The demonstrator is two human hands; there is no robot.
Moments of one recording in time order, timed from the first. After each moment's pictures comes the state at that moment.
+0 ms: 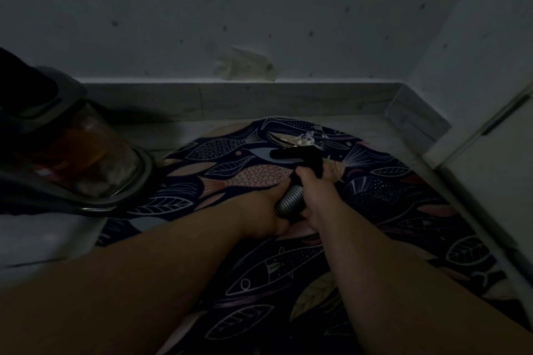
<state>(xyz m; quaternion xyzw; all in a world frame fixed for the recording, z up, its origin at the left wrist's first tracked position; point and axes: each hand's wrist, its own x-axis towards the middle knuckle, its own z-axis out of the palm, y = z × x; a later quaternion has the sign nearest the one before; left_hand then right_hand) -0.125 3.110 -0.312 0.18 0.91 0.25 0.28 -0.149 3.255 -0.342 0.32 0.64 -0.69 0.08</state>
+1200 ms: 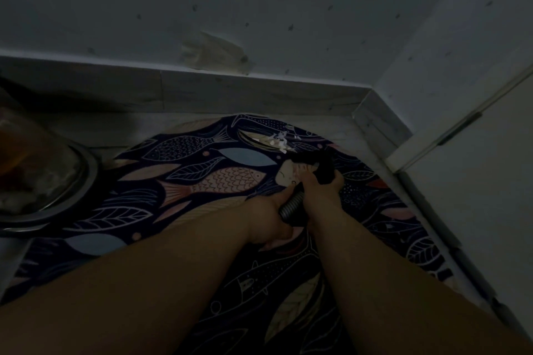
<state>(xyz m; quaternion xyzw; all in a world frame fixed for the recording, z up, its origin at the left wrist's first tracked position) -0.164 3.143 -0.325 0.22 0.83 0.37 0.35 -0.174 3.288 -0.339 0.41 0.68 -0.61 -0.05</state>
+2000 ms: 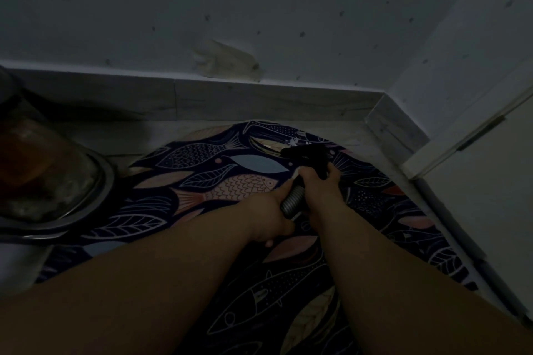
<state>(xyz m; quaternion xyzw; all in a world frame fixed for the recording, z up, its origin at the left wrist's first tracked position) -0.183 3.128 -0.322 0.16 0.84 0.39 0.35 -0.200 3.261 -0.338 0.37 0.67 -0.65 -0.01</state>
